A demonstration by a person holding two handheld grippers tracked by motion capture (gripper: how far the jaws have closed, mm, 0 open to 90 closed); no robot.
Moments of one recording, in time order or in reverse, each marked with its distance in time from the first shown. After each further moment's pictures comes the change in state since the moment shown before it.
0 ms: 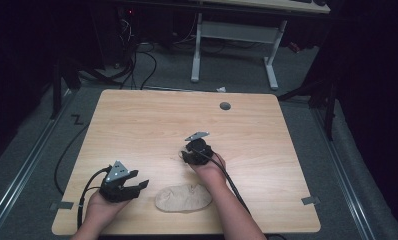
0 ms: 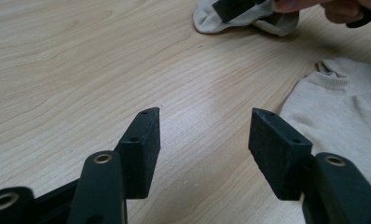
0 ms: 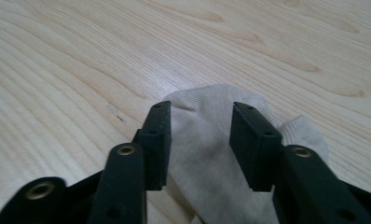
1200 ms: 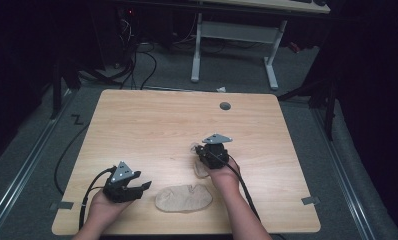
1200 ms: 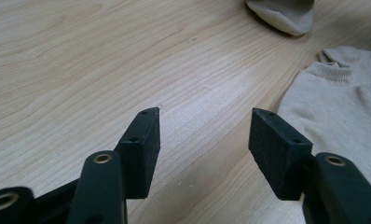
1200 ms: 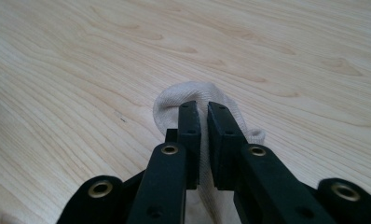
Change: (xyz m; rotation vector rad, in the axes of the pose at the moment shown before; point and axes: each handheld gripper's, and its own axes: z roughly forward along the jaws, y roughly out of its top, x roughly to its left) left arm -0.006 0.001 0.009 0.028 -0.001 0.029; right arm -0.021 -0.022 -0.056 -0.174 0.018 0.071
